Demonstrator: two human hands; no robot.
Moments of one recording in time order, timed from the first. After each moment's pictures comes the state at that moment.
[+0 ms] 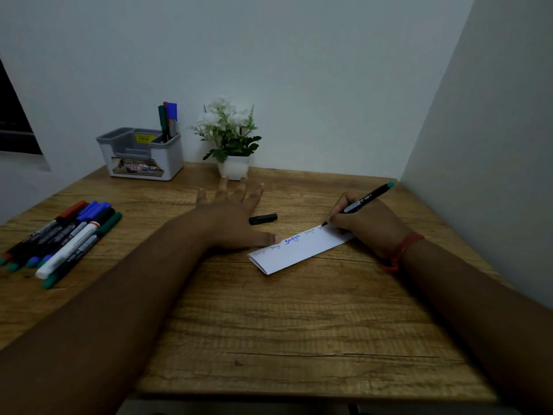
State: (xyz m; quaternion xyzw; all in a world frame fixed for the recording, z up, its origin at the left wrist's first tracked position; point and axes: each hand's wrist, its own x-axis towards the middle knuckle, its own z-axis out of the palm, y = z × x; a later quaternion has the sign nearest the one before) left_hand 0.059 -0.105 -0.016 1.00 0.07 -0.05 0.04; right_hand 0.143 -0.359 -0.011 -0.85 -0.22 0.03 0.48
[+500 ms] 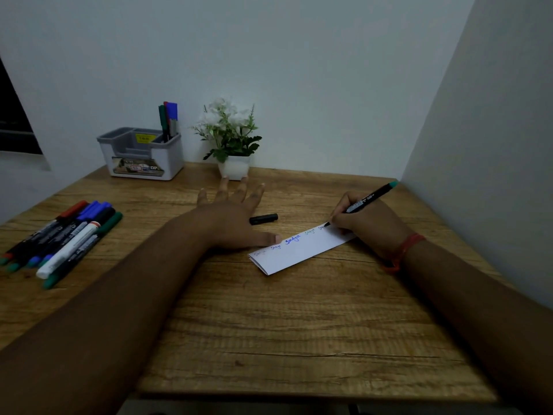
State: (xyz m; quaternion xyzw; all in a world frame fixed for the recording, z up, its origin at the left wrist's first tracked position) left_hand 0.058 -0.106 -0.015 1.00 0.07 -0.05 0.04; right_hand 0.142 -0.360 -0.012 -0.85 -0.22 0.01 0.47
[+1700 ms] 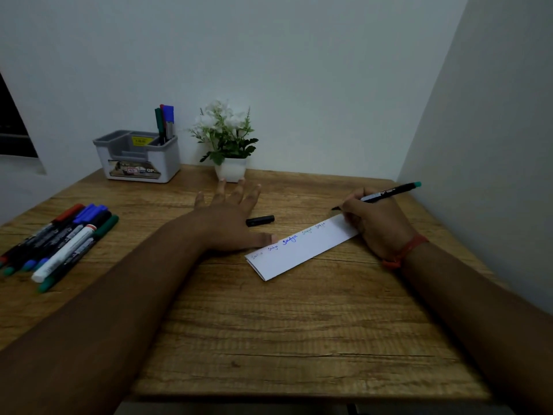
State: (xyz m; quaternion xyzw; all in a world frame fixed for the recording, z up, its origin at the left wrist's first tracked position) left_hand 0.058 -0.106 -0.016 1.00 0.06 -0.04 0.05; right_hand 0.147 -0.366 -0.011 -0.73 -0.17 0.02 0.66
